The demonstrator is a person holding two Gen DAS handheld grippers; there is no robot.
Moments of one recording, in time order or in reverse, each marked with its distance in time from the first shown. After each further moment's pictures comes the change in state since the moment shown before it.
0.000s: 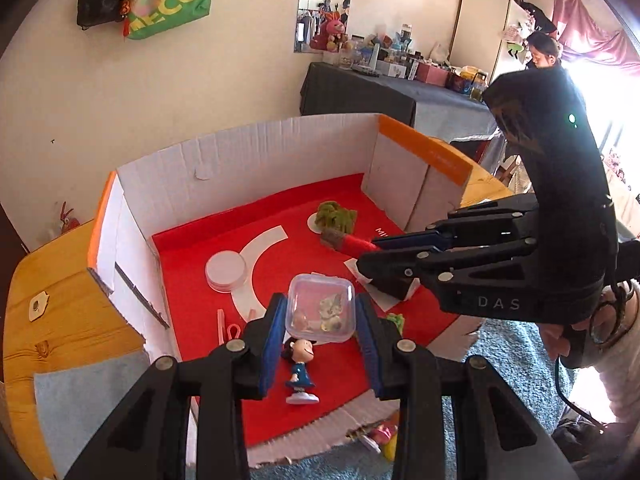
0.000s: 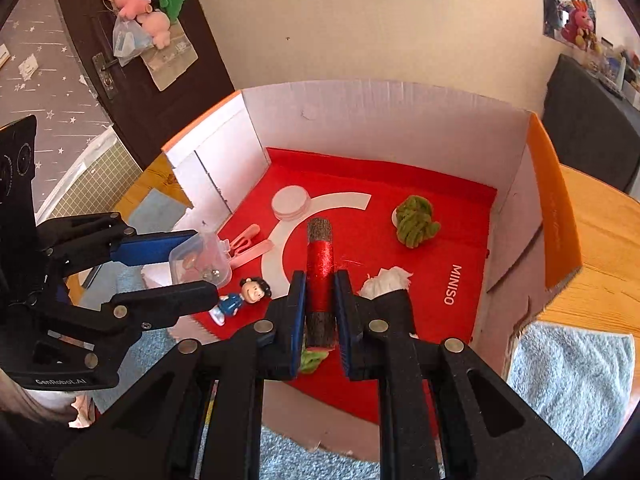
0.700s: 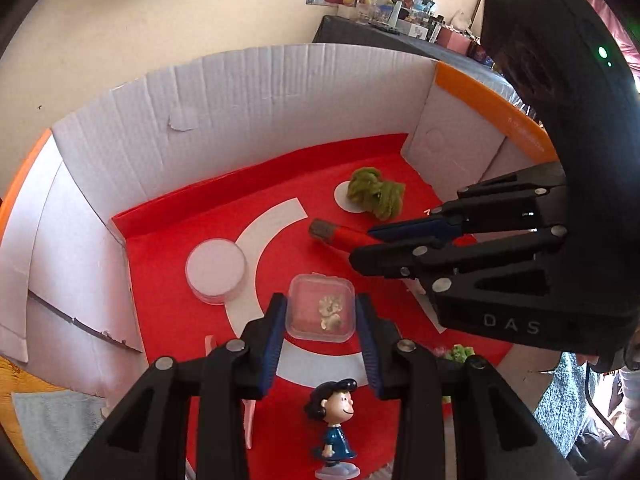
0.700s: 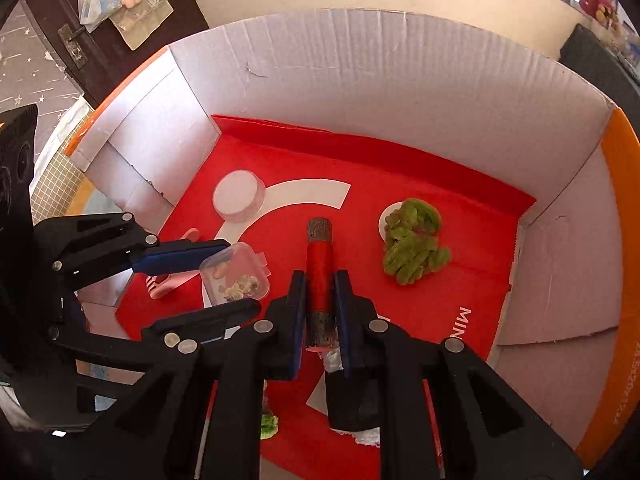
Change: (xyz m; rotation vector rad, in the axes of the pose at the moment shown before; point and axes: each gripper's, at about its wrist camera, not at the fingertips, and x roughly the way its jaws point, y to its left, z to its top) left arm 0.072 0.026 0.011 -0.051 0.163 -0.004; right arm 0.056 -0.024 0.028 0.008 0.200 -0.037
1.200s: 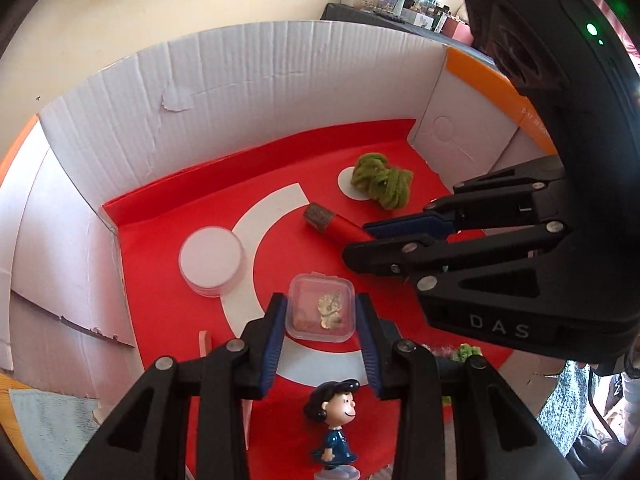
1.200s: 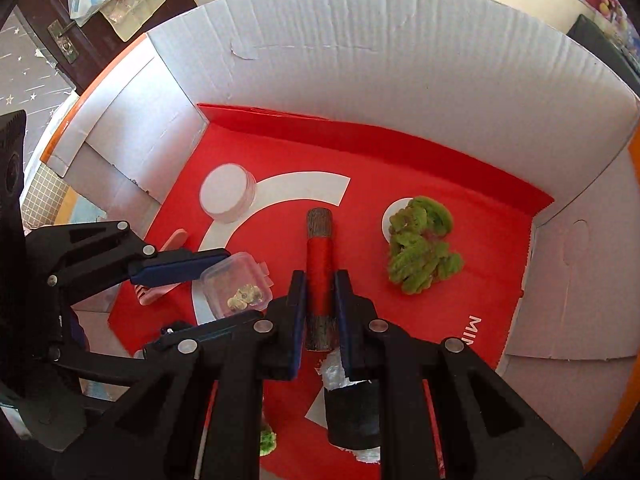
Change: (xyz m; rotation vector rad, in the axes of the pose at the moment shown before) left arm 0.003 0.002 -0.005 -0.009 0.046 0.005; right arm 0.006 -0.011 0.000 0.016 0.048 0.002
